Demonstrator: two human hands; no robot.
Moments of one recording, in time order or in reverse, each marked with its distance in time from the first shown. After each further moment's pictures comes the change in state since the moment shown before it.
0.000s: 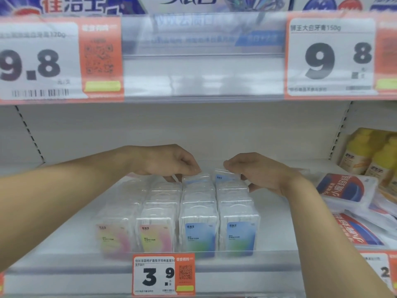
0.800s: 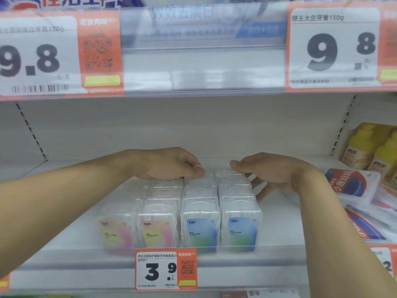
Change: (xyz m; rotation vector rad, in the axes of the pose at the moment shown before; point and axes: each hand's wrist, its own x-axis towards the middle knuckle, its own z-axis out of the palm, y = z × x) left_hand -0.006 0.001 0.012 0.023 -0.019 0.024; right_hand -0.018 -0.004 -0.012 -0.016 -0.135 0.164
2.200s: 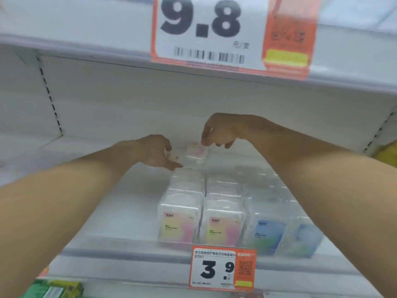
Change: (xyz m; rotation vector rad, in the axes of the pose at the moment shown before) left_hand -0.013 -0.131 -0.063 0.460 0.312 -0.332; right_hand 0.111 -0.157 0.098 -0.831 0.079 -0.135
